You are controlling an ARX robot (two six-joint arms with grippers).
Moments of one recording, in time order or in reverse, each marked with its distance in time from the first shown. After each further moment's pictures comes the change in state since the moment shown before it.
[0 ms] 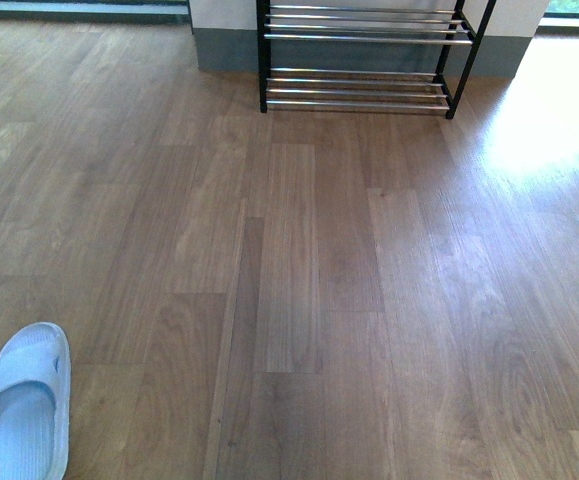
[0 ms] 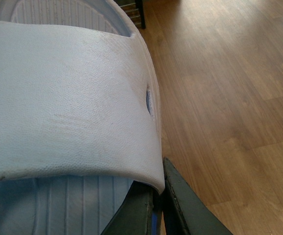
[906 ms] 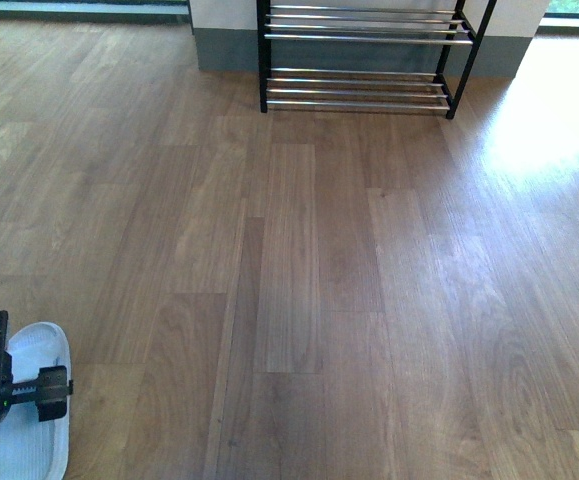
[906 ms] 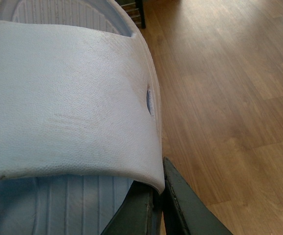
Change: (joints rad) left arm 0.068 0.381 0.673 -0.169 -0.013 0.025; right arm 0.000 0.000 0.000 0.000 0.000 0.000
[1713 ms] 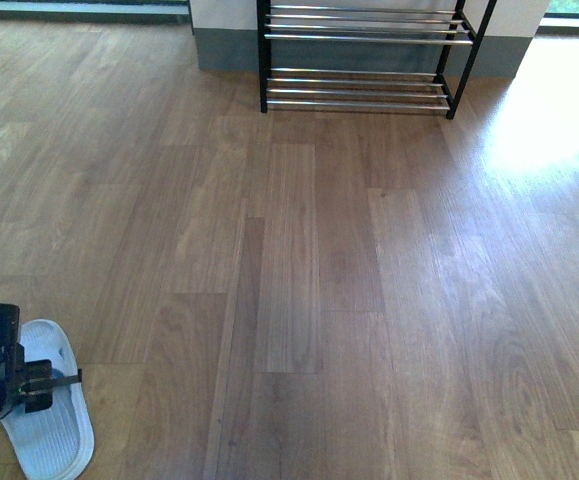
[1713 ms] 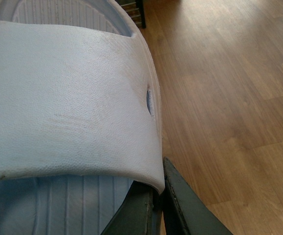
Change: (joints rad) left arm 0.023 0.090 0.156 -0.072 0.045 -0.008; right arm 0.000 0.000 0.000 0.000 0.000 0.000
